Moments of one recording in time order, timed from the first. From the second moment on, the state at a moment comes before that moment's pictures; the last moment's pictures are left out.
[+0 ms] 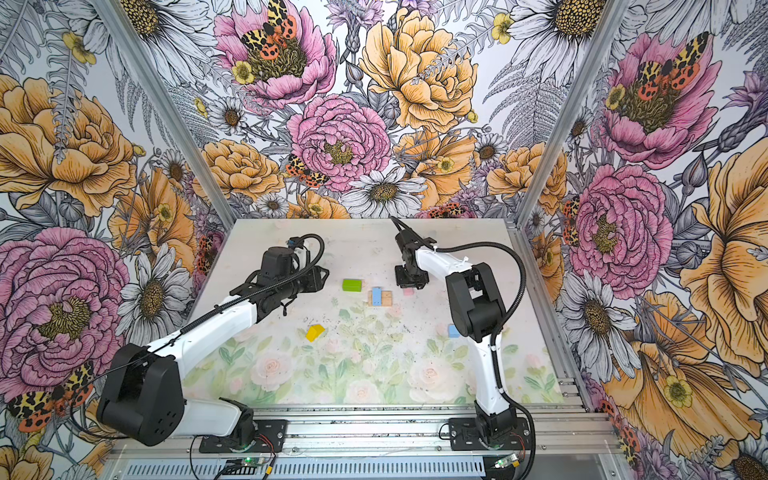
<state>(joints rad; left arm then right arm) -0.36 1.39 0.92 -0.16 0.11 -0.37 0.39 2.17 1.68 -0.84 -0.06 0.26</state>
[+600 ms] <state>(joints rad) -0.36 1.39 0.91 -0.15 0.11 -0.37 0.50 2.08 1.65 -0.86 -0.02 0.36</state>
